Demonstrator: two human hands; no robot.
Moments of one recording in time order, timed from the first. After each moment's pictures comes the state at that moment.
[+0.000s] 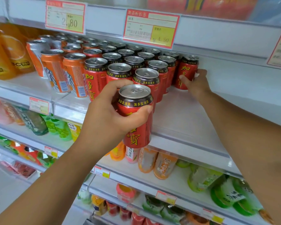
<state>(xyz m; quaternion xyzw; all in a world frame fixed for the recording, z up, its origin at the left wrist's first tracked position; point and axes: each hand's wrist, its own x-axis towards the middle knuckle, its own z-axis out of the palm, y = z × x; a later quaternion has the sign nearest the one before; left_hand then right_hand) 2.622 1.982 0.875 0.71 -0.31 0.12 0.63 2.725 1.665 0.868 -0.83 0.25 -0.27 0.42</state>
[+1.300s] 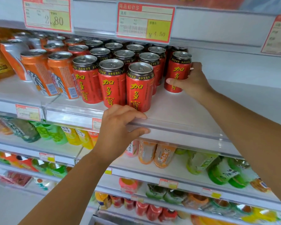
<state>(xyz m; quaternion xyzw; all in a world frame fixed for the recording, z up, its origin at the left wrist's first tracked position) 2.669 1.972 0.804 0.79 -0.43 0.21 0.38 2.663 1.708 0.875 -0.84 0.20 -0.26 0.43</state>
